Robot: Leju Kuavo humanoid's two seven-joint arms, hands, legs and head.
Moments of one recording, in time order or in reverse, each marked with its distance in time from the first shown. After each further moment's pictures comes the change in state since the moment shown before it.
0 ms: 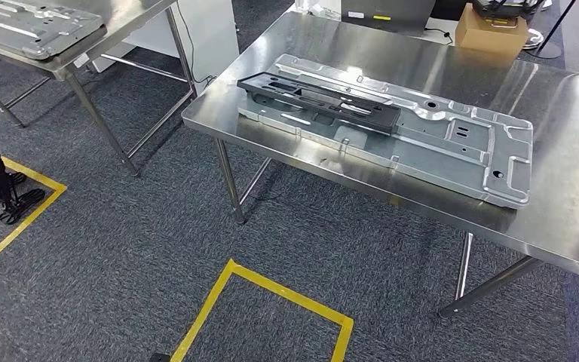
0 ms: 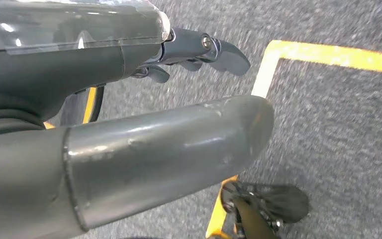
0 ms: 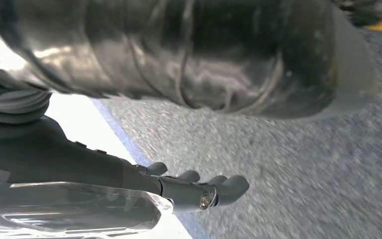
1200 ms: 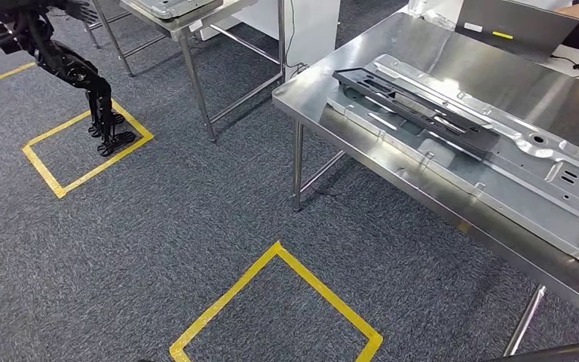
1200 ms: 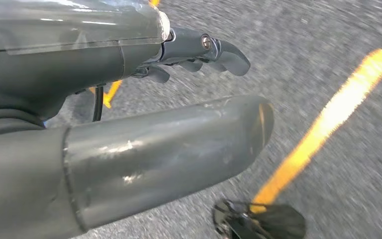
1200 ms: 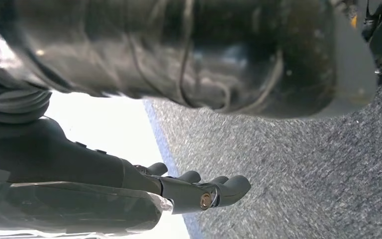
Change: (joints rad) left arm 0.025 0.057 0.002 0.000 -0.005 -0.040 -0.009; right arm -0.022 0.036 -0.098 0.022 -0.011 0.137 0.123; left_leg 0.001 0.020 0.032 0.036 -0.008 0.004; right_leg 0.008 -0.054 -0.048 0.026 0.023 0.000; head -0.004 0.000
